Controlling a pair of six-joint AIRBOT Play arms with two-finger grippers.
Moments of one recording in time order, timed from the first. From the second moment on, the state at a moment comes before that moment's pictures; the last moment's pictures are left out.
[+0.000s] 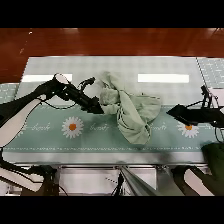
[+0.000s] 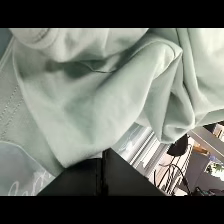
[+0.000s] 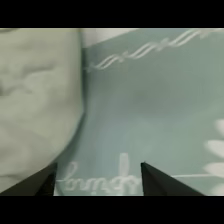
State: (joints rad) left arm -0.24 -1.72 1.17 0.61 -1.36 -1.11; right arm -0.35 -1.01 0.58 -0.90 1.02 1.29
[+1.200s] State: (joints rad) left arm -0.13 -1.51 1.33 0.61 -1.37 -1.11; right arm -0.32 -1.17 0.73 -0.44 1.05 1.02
